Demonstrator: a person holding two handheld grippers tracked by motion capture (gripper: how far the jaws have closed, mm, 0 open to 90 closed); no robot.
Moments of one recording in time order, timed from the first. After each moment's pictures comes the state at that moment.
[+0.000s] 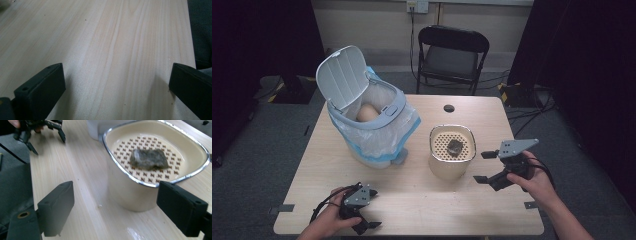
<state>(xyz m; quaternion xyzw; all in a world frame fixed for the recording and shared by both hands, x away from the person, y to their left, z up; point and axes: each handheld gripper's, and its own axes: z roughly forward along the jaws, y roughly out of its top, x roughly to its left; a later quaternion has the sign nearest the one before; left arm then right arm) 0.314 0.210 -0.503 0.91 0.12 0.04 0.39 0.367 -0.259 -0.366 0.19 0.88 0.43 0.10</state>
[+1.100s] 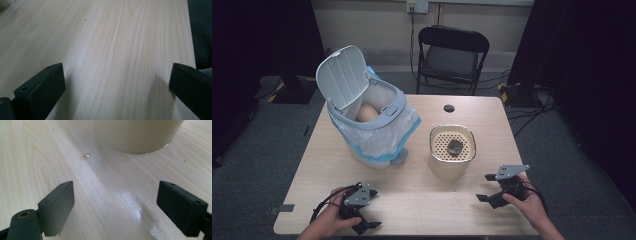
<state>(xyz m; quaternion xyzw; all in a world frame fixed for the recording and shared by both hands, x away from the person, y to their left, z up) 0.314 0.210 -0.503 0.91 0.12 0.04 0.39 0.360 -0.286 -0.475 0.26 0.88 0.39 0.08</state>
